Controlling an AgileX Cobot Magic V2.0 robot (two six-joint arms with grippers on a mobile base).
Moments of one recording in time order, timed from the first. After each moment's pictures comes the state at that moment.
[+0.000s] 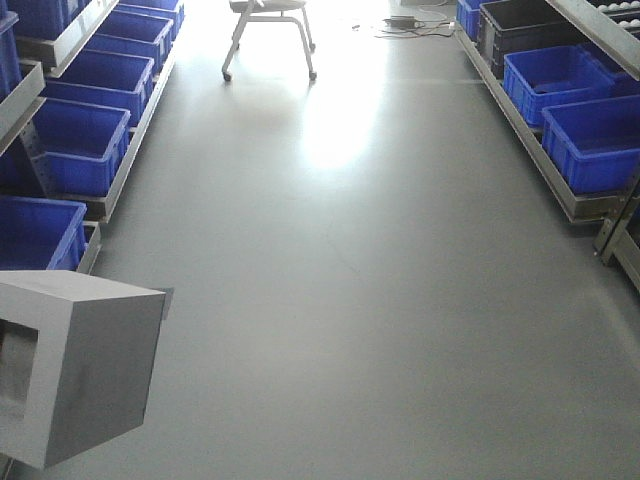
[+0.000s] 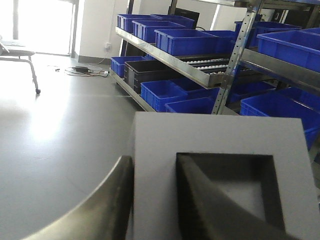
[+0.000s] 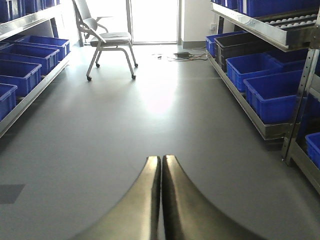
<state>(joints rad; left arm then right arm) -0.40 0.34 -0.38 -0.28 0.21 -0.03 -0.03 -0.01 0.03 0.01 0.22 0.01</state>
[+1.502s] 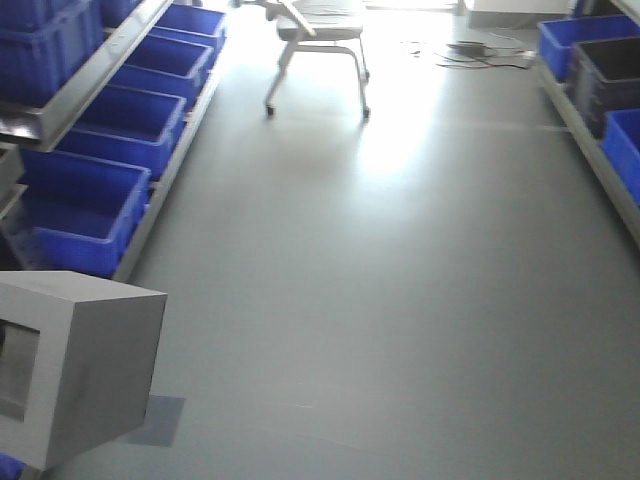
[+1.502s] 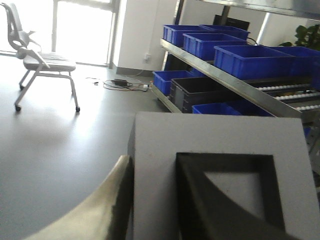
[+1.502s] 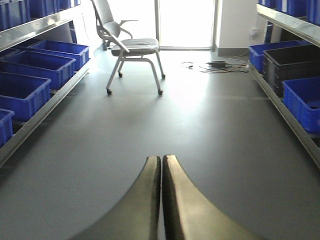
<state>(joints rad) -0.40 0.34 -0.38 -0.28 0.21 -0.03 -0.03 -0.01 0.03 0.01 0.22 0.01</state>
